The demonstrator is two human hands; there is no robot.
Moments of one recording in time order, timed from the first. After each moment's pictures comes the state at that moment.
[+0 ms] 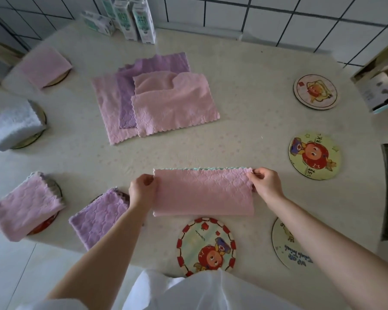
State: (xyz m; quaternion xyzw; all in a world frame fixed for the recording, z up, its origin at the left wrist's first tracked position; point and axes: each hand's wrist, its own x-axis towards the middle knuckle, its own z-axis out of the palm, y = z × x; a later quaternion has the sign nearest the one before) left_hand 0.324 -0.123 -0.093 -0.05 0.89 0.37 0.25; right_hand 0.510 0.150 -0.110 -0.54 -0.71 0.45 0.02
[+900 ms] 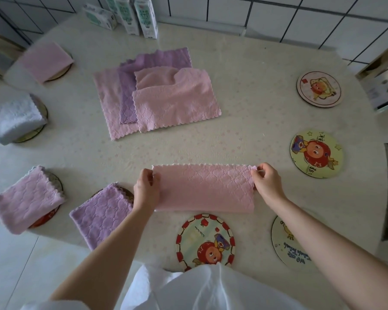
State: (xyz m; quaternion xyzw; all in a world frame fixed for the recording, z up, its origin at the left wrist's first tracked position) left_hand 0.342 -0.119 -0.090 0.00 0.91 0.36 0.22; right_hand 0.512 0.145 -0.098 -0.50 -0.75 0.43 0.03
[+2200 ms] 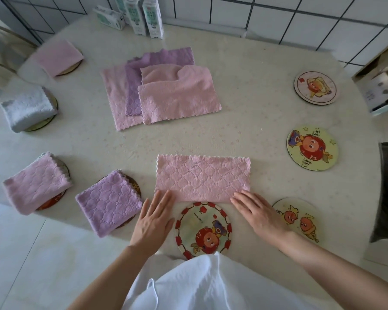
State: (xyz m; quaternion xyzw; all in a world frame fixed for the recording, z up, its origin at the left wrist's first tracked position) left_hand 0.439 -0.203 -0.115 0.43 0.88 0.06 0.16; right_hand 0.613 0.090 -0.106 0.00 -0.99 0.04 -0.11
